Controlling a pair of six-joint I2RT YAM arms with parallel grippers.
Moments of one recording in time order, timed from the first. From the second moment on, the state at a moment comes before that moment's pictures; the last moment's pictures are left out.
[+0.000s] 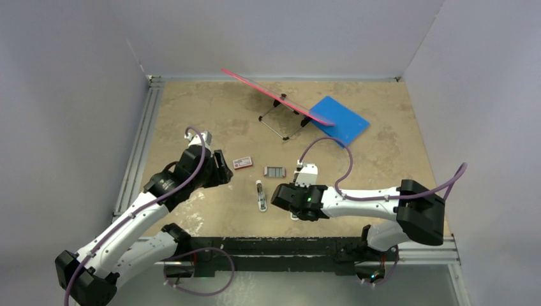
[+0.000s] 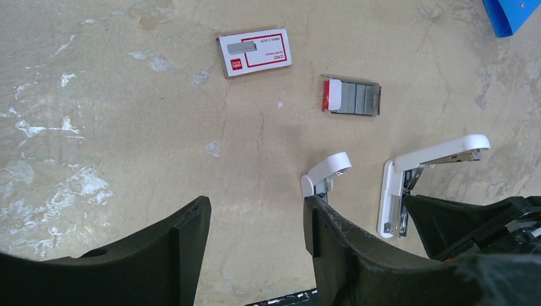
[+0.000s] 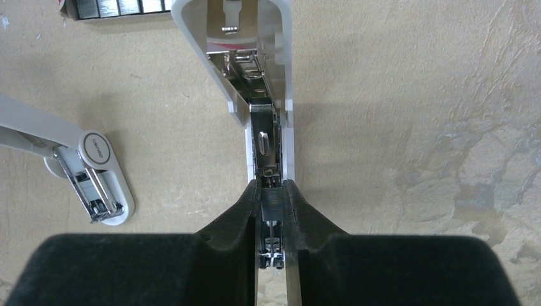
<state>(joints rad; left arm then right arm) -0.60 0.83 0.75 -0.67 -0.16 -0.69 1.22 1.43 0.79 -0.65 0.65 1.26</state>
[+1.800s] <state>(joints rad) -0.60 0.85 0.75 -0.67 -0.15 -0.69 1.23 1.42 0.78 -0.63 0.63 1.26</state>
